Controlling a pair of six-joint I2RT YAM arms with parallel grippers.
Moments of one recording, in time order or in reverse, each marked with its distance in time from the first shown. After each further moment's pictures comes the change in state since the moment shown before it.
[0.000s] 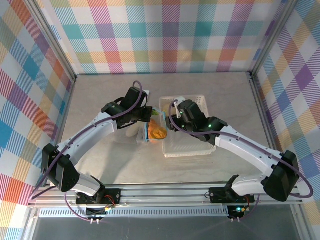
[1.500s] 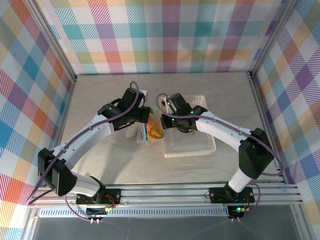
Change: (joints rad) left arm 0.006 -0.057 -0.017 -0.028 -0.038 0.010; right arm -0.061 0.318 0.206 -0.060 -0.276 0.087
